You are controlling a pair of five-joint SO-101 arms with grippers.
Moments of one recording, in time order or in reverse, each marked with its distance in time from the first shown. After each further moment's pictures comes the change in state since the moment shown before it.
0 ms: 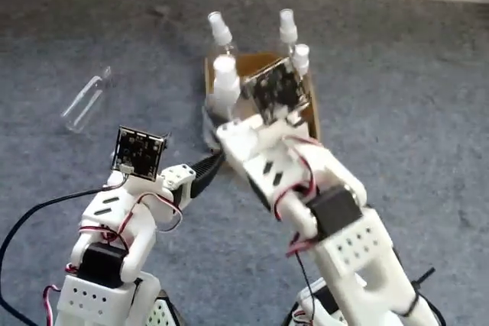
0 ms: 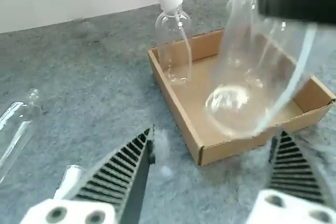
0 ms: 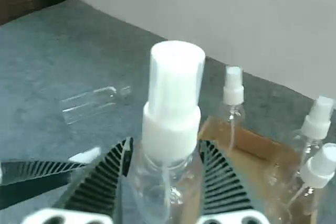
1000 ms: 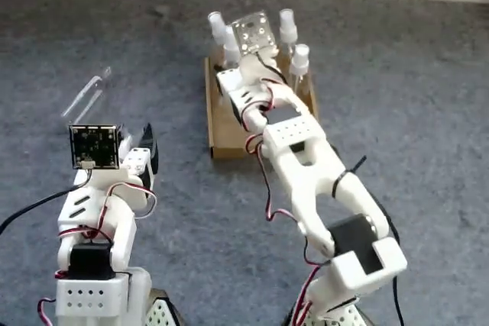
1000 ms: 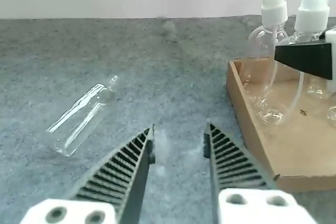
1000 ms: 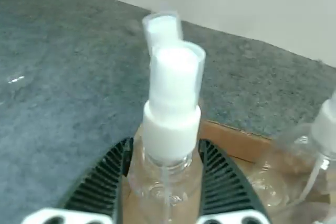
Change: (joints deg) left arm -14.8 0.0 1.8 -4.6 1.1; right arm 8.8 52.8 -16.9 -27.8 0.2
